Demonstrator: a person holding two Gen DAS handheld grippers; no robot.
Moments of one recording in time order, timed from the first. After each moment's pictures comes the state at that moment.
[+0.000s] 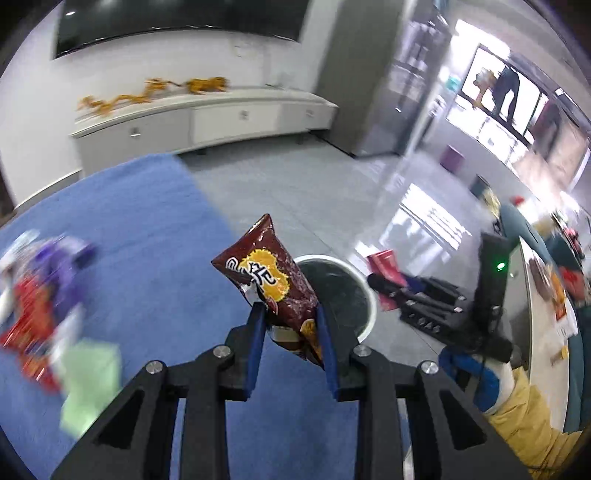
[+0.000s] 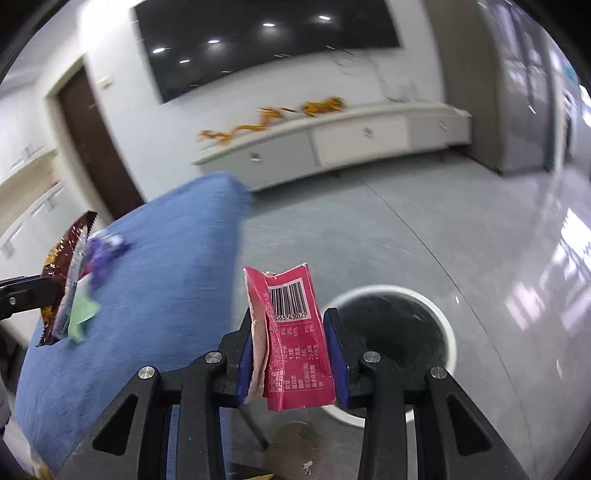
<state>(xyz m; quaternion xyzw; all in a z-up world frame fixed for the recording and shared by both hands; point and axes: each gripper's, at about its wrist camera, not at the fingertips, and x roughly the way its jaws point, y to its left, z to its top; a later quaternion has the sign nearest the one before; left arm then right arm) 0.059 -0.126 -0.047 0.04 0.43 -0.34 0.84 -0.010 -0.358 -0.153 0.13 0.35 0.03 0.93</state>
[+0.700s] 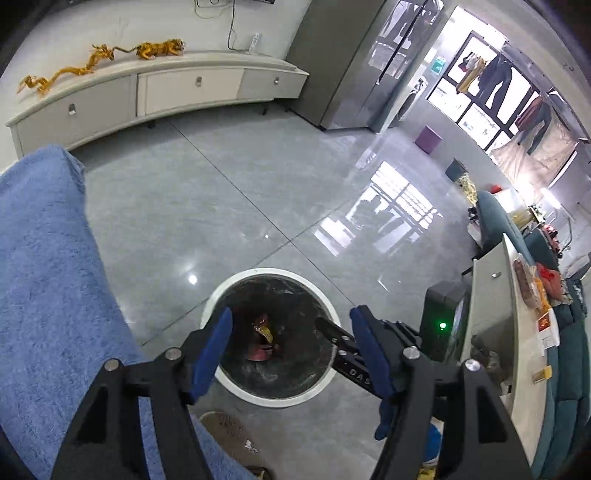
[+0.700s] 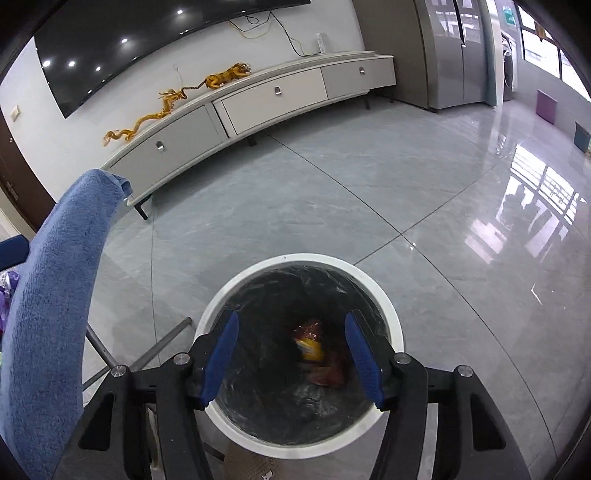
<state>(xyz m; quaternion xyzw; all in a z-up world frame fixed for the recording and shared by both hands) 0.141 -0.263 -0.098 0.02 0.47 -0.38 0.79 0.027 -0.439 -0.227 0.19 0.40 -0.09 0.89</state>
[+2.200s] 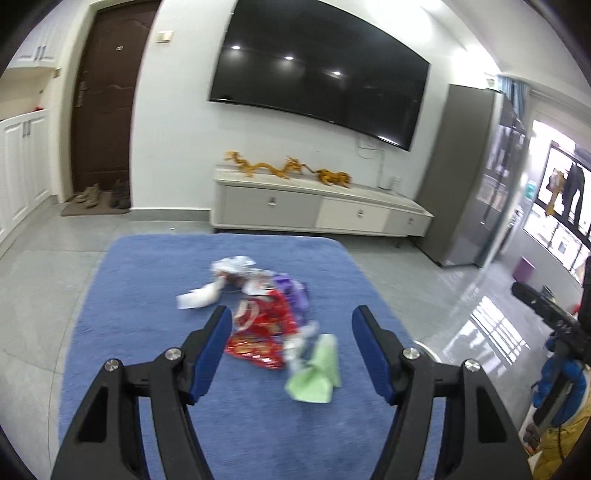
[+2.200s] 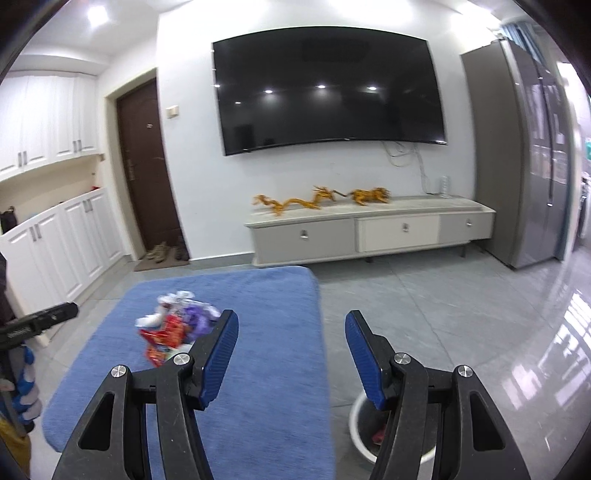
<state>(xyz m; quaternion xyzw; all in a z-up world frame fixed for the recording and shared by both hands) -0.011 0.146 0.030 -0.08 0.29 -0.12 0.95 -0.069 -0.229 0.024 0.04 0.21 0.08 0.97</state>
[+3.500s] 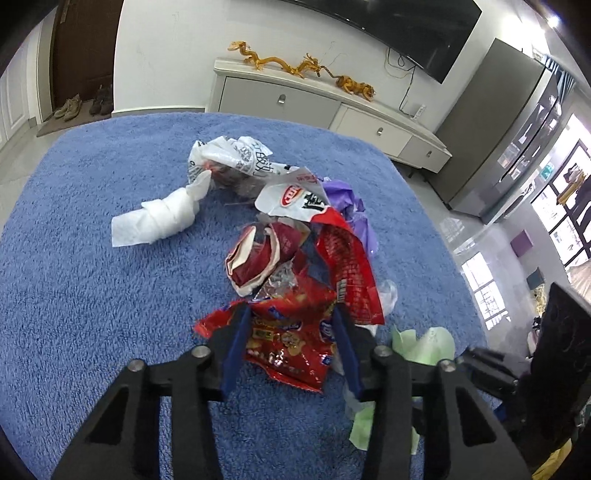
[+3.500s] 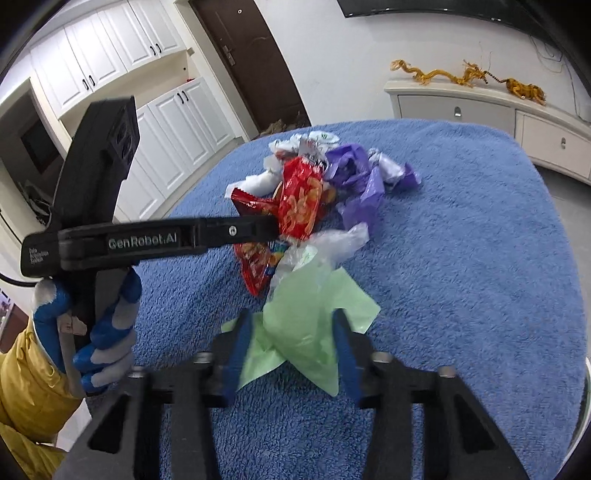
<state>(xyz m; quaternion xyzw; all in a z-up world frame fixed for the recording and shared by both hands) 0.135 0.129 -0.111 -0.11 0.46 -0.15 0.87 0.063 -0.067 -0.133 0.03 0.42 0.34 0.84</state>
